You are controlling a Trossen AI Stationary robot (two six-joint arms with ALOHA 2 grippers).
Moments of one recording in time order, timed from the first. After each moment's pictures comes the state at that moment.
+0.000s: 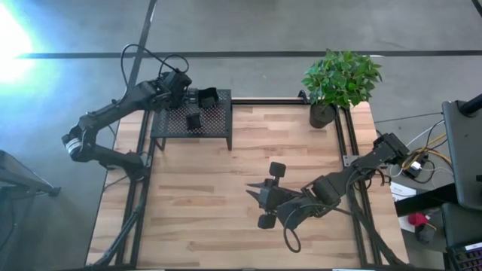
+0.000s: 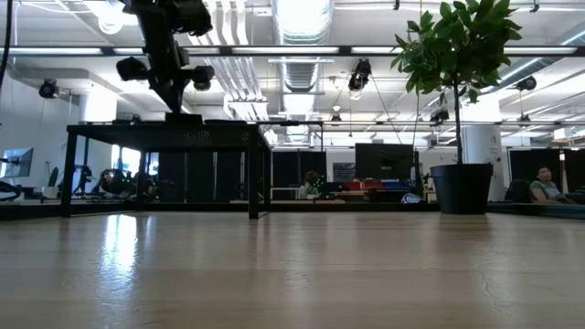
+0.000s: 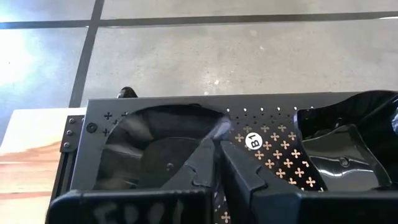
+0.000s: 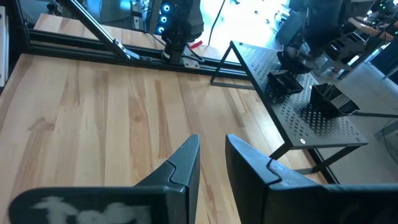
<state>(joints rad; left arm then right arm) 0.69 1.27 1.24 -0.91 -0.54 -0.70 0.54 1.70 1.58 -0.54 0.81 0.20</state>
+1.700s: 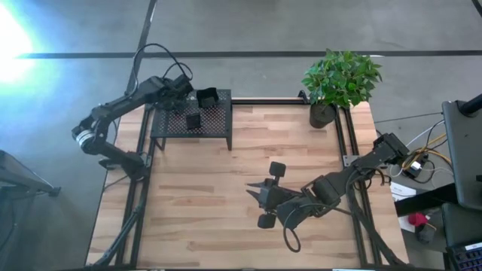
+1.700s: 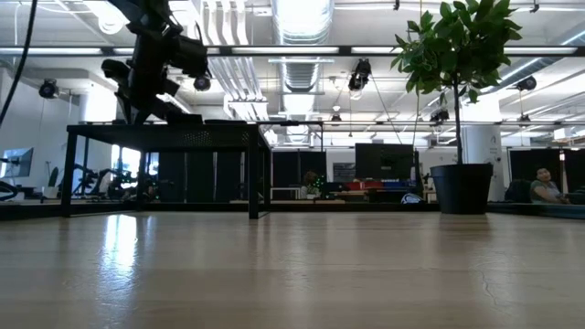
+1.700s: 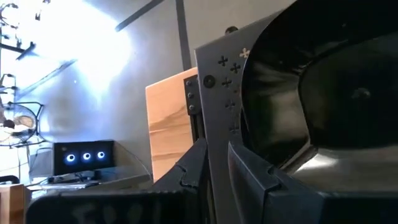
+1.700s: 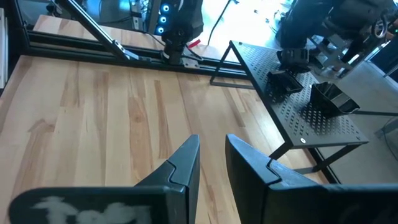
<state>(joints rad) 0.79 1.40 1.24 -1.26 -0.72 -0.47 0.54 1.70 1.58 -0.54 0.81 0.21</state>
